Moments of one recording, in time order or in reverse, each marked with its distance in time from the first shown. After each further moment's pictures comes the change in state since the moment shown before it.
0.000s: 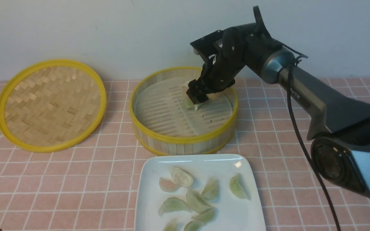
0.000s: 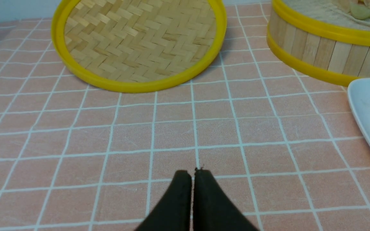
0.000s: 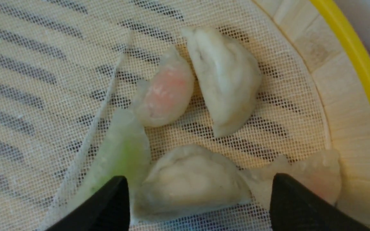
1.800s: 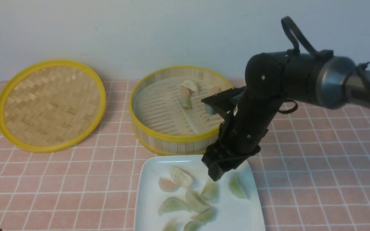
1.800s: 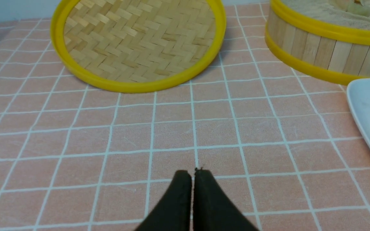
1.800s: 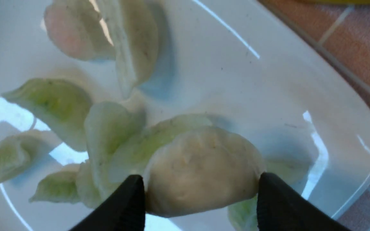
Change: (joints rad) right arm 0.106 -0.622 1.029 0.152 -0.004 0.023; left arm 0.000 0.000 0.000 -0.001 0.000 0.000
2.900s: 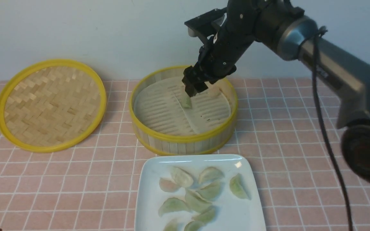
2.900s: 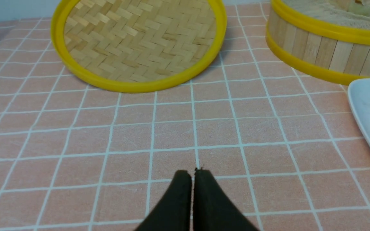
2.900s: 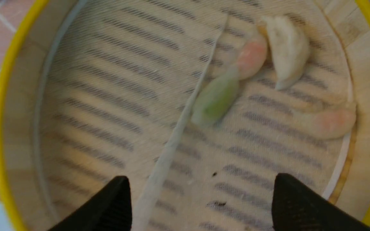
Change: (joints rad) right arm -0.078 0.440 -0.944 -0.096 0.131 -0.038; left arm 0.000 0.000 0.000 0.000 0.000 0.000
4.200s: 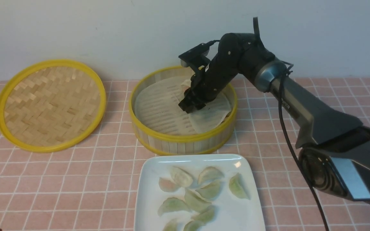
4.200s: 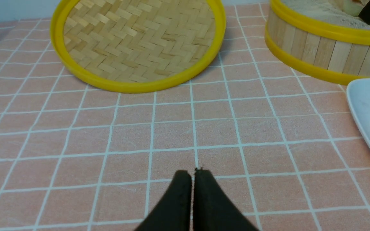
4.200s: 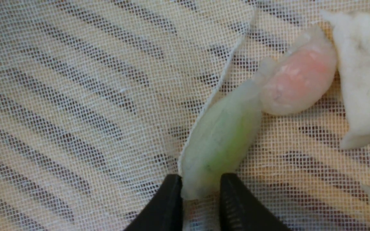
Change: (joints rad) right arm -0.025 0.288 -0.257 0.145 0.017 -0.164; left arm 0.000 0.000 0.000 0.000 0.000 0.000
